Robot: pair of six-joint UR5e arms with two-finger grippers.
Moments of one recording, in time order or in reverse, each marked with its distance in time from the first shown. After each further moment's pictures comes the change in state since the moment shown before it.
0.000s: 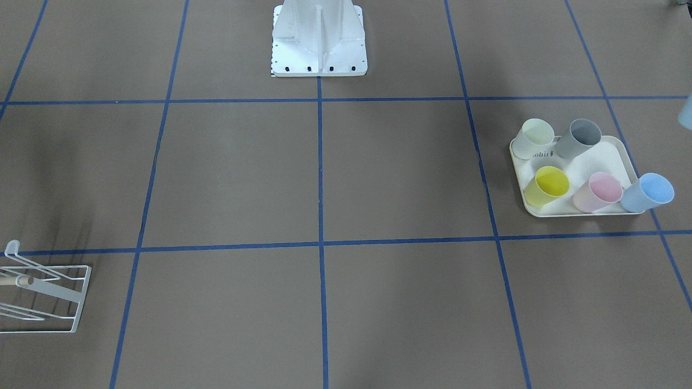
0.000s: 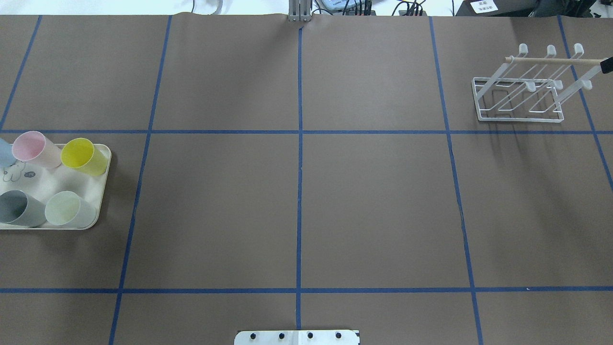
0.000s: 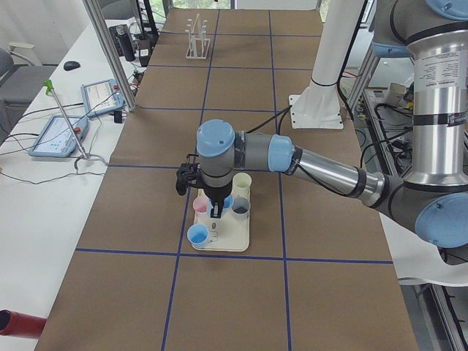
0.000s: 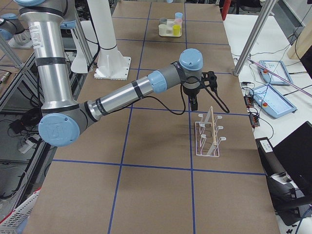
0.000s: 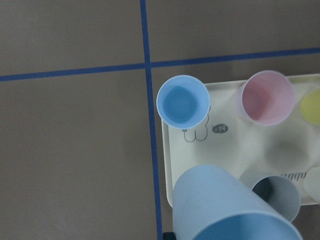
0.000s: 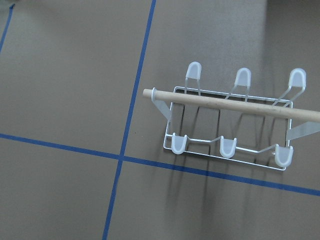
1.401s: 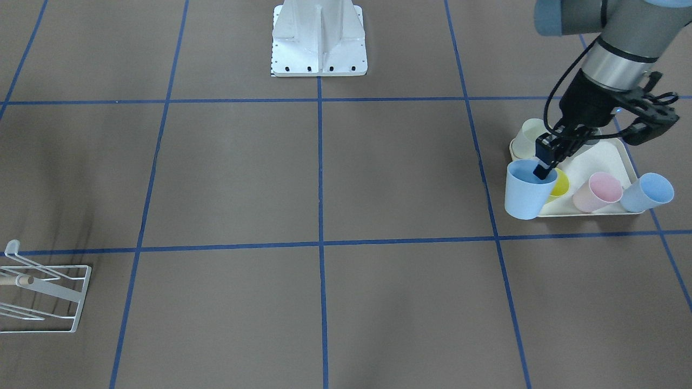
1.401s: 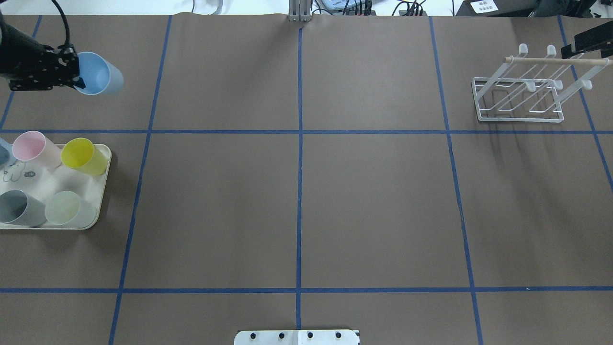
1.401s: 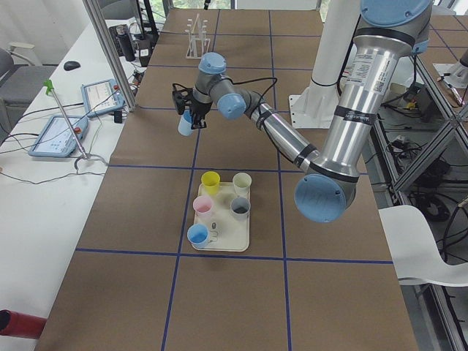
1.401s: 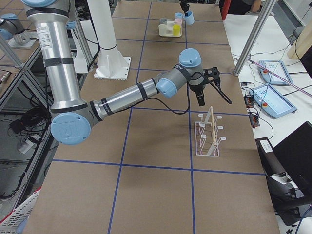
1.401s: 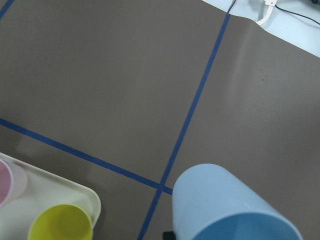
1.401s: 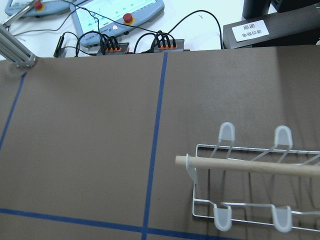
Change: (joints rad) left arm 0.636 -0.322 0.021 -0.557 0.383 -1.426; right arm -0.137 0.035 -0.074 0.433 -0.194 0.461
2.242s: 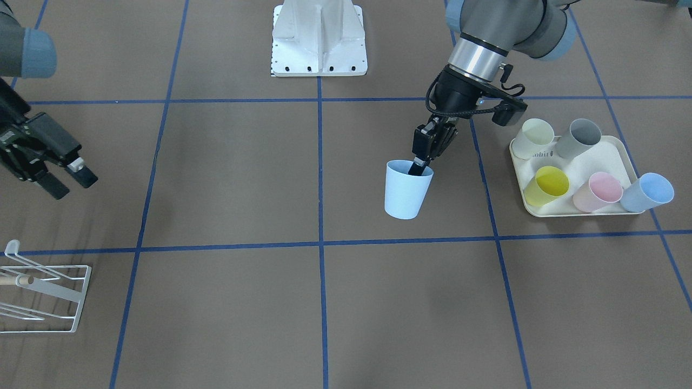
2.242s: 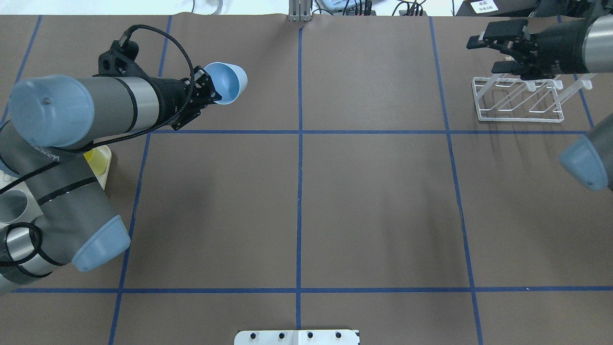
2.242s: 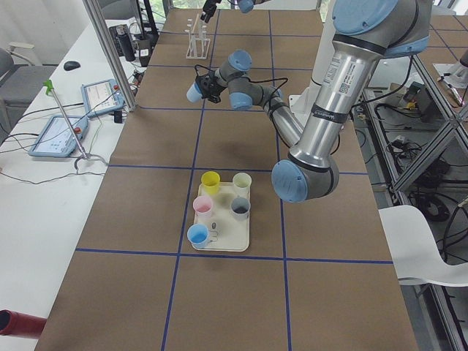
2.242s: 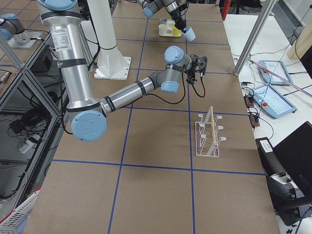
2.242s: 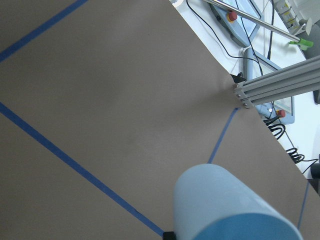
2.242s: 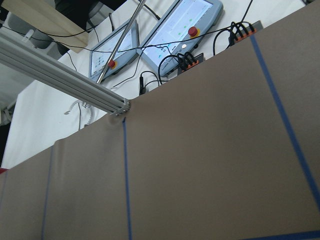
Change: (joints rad) left arm 0.302 -0.138 0.084 -0.369 0.384 -0.501; right arm -0.270 0.047 -0.010 0.498 -0.217 0.810
